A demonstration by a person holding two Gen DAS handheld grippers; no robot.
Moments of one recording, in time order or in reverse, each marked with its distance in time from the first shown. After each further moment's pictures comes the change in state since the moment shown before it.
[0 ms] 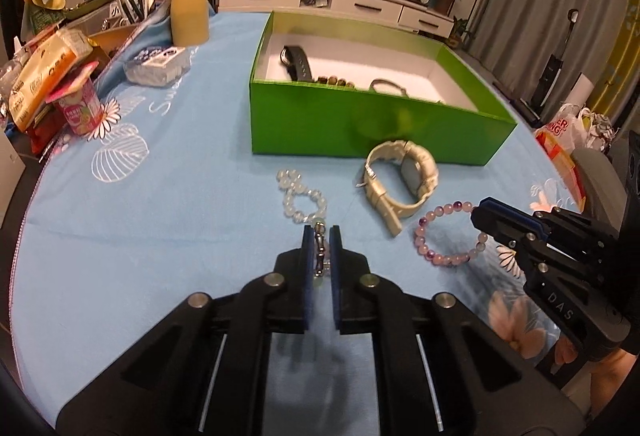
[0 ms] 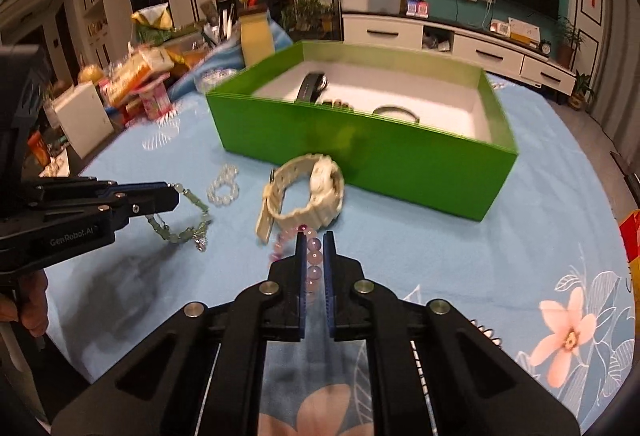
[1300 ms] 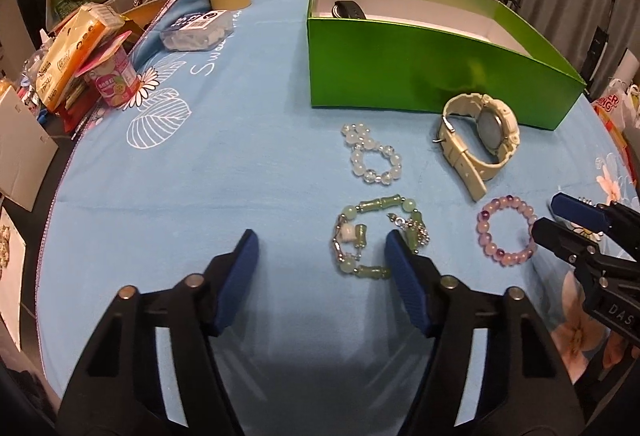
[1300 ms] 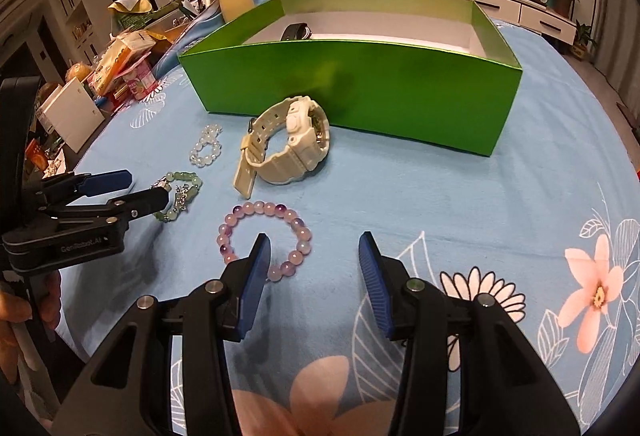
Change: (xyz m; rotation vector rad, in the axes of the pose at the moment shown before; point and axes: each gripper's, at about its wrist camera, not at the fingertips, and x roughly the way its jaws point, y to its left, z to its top) left arm 0.032 0.016 -0.016 0.018 0.113 0.217; right arm 0.022 -0.015 -0.021 0.096 0.152 0.034
